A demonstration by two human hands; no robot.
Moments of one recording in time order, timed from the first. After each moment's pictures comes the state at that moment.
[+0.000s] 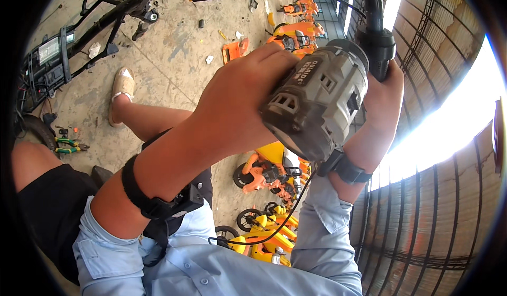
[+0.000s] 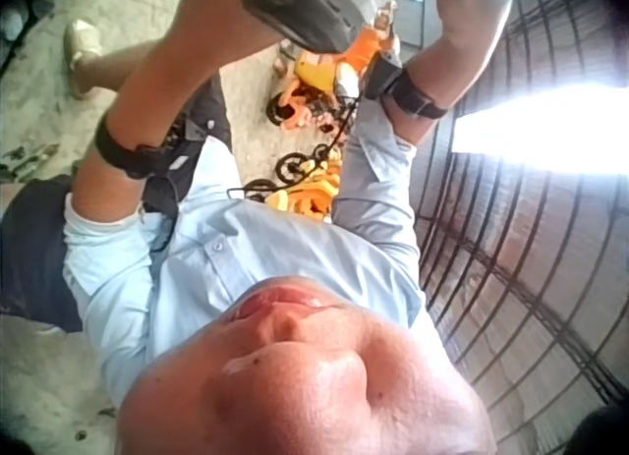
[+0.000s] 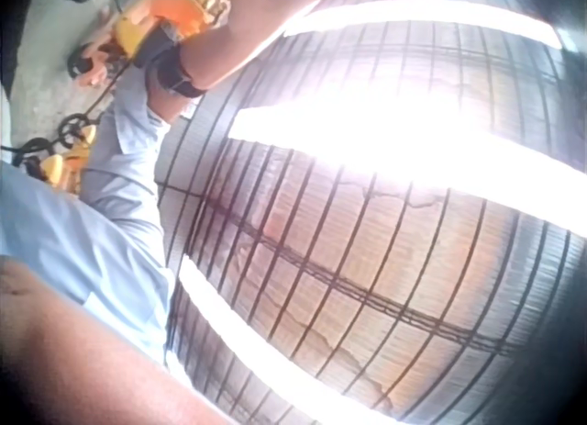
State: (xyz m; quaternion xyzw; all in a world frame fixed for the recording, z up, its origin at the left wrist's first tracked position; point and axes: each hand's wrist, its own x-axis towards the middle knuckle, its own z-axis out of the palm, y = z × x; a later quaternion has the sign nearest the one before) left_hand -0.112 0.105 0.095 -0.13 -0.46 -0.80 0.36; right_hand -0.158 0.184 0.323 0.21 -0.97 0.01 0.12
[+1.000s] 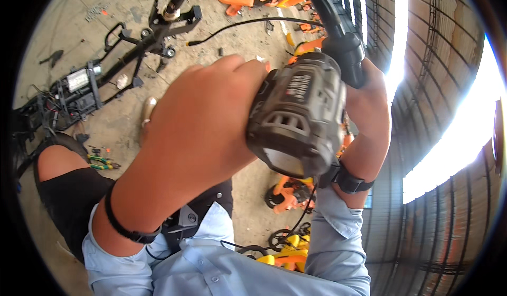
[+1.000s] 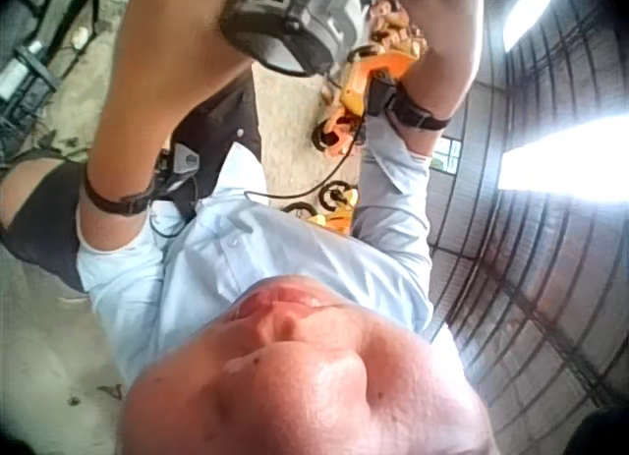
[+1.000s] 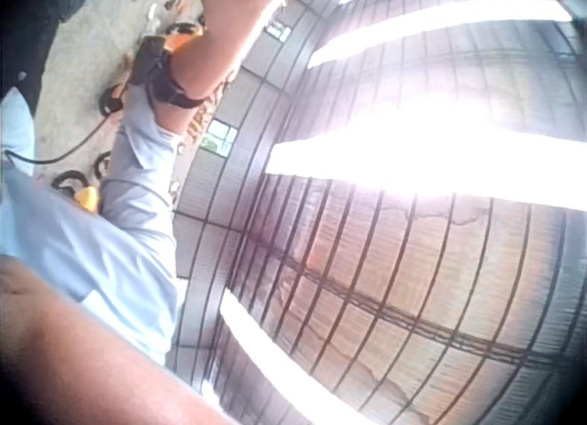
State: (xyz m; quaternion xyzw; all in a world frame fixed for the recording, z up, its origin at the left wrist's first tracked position) left_hand -0.069 0.023 0.144 -0.10 -0.71 -0.65 0.27; right_hand -0.156 0.199 0.319 0.22 -0.97 0.09 0.07
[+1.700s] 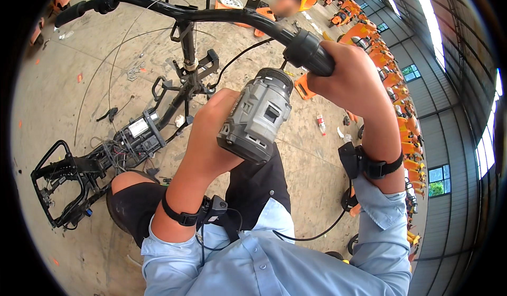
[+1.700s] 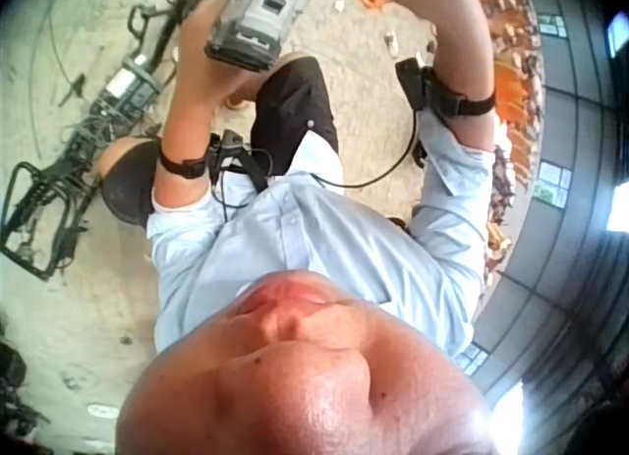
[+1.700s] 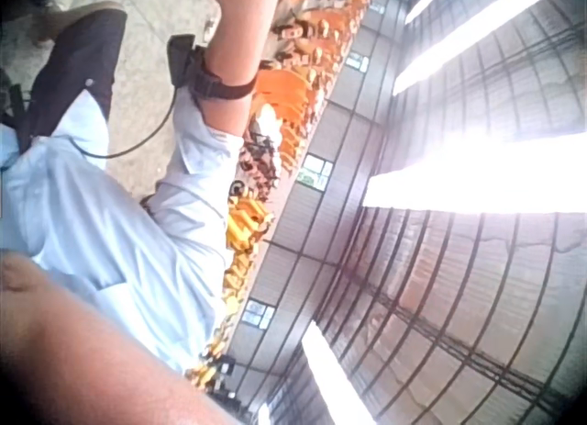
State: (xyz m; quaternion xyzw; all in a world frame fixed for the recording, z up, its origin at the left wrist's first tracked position) left_hand -0.078 0.025 0.151 -0.15 -0.69 -0.63 0.31; right_hand -0.147 0.185 0.344 0.24 -0.97 -0.06 0.07
